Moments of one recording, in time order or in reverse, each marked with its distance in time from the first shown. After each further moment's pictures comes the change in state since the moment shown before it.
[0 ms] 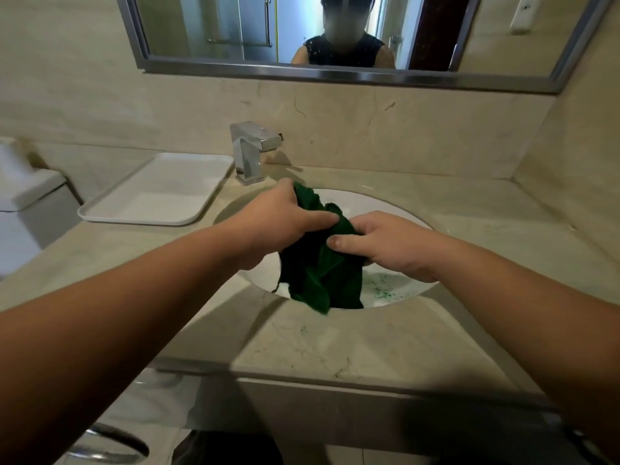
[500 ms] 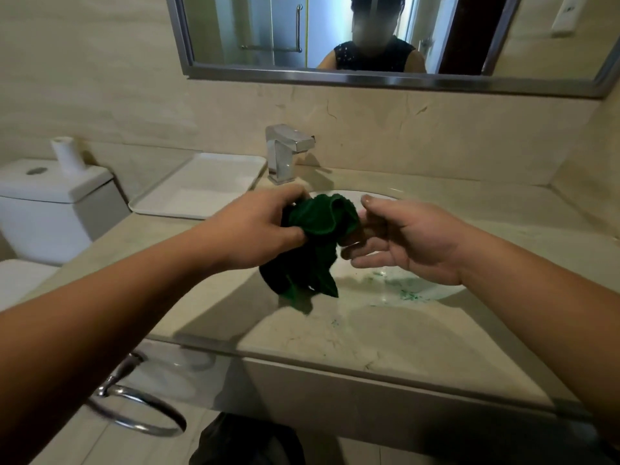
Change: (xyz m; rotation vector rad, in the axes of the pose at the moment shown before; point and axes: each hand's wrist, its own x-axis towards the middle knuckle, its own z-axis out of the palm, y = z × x) left_hand -0.064 -0.009 -0.056 0.446 0.031 0.305; right_hand -0.009 -0.028 0.013 0.531 0.000 -0.007
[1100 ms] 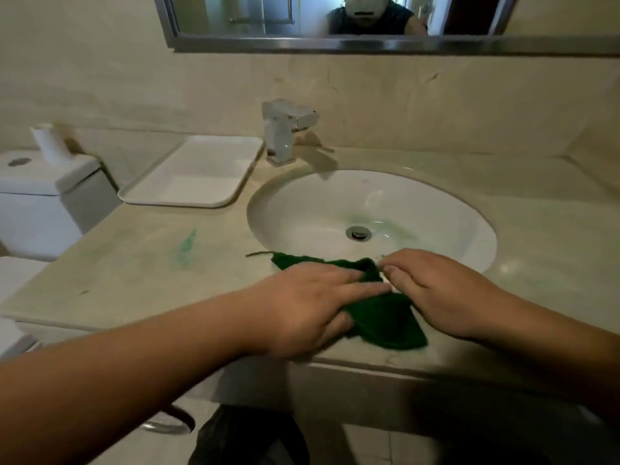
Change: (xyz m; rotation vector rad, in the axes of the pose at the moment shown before) left_hand -0.030 -0.015 0.080 0.458 -0.418 0.397; right_hand -0.031 0.075 0.000 -1.175 0.123 -0.115
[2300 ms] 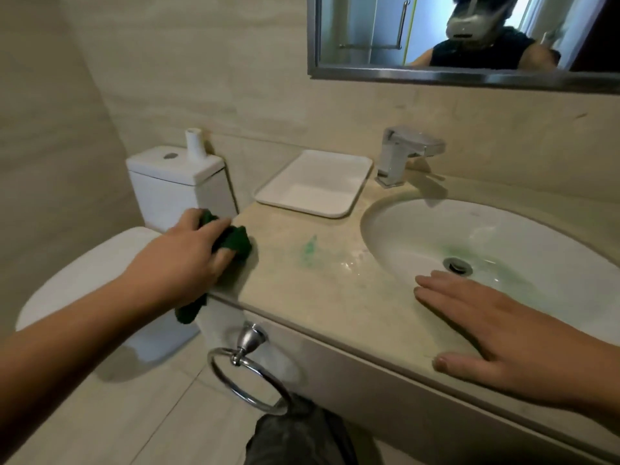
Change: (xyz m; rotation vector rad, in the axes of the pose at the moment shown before) left_hand -0.233 -0.115 -0.034 0.064 0.310 -1.076; right_hand 0.017 -0.077 -0.003 -0.327 -0.312 -0.309
